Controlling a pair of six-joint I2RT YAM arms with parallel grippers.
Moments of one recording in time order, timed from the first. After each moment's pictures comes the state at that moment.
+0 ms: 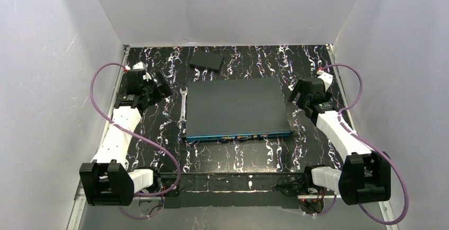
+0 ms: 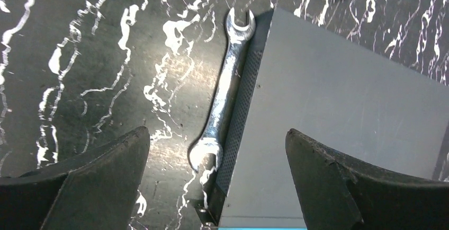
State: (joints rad) left arm -0.01 1.16 0.96 -0.54 0.02 -0.47; right arm 0.16 1.19 0.74 -0.27 0.36 0.48
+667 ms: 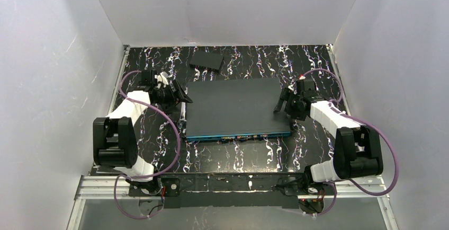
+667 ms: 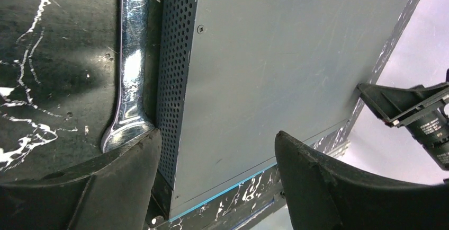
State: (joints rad) left arm -0.01 1.51 0.98 -0.50 0.53 -0.51; right arm 0.16 1.39 0.77 -0.37 -0.08 0.48
